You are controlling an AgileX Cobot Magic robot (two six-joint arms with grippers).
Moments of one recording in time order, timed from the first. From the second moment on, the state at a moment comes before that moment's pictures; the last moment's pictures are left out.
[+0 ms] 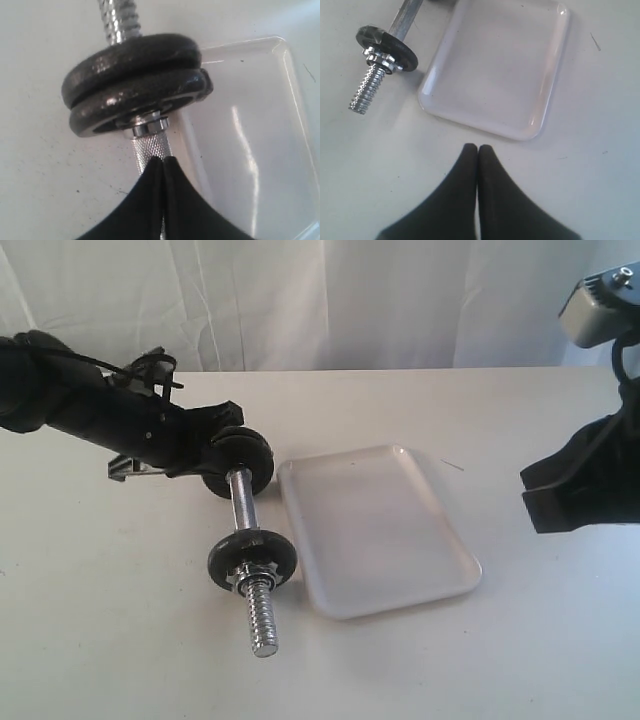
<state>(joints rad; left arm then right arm) -0.35 1.82 -1.17 -0.88 0.46 0.34 0.37 0.94 -0.87 0.22 0.85 -0.22</state>
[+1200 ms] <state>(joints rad) -0.35 0.77 -0.50 -0.65 0.19 0.64 0.37 0.94 -0.66 0.18 0.48 -0.28</state>
